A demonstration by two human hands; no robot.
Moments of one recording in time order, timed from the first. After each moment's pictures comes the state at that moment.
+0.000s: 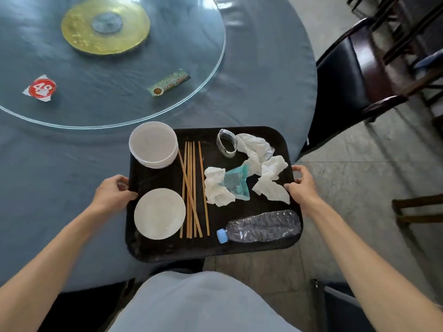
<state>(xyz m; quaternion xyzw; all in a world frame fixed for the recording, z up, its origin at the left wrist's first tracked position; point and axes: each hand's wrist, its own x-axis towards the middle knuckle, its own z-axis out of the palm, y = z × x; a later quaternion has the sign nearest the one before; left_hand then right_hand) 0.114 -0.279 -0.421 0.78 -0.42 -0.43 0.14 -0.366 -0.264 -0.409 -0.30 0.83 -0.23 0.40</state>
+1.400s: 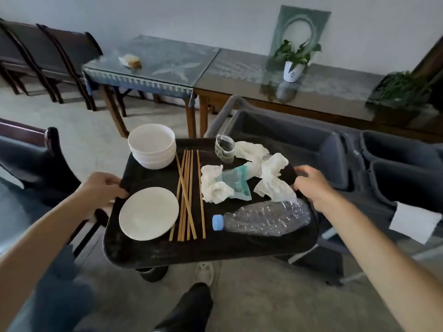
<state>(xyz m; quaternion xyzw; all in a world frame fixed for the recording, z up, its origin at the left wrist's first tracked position) -0.471 -0.102 -0.236 0.33 -0.81 -0.49 -0.05 -0.616 0.369 -0.260 0.14 0.86 -0.48 0.09</state>
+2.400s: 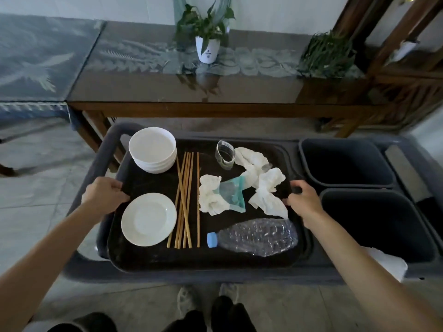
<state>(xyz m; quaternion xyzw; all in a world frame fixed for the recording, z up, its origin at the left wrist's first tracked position) -0.929 0.116 -0.313 0.24 -0.90 -0.34 -0.13 -0.863 0.590 -0.334 0.36 0.82 -0.43 0.03</state>
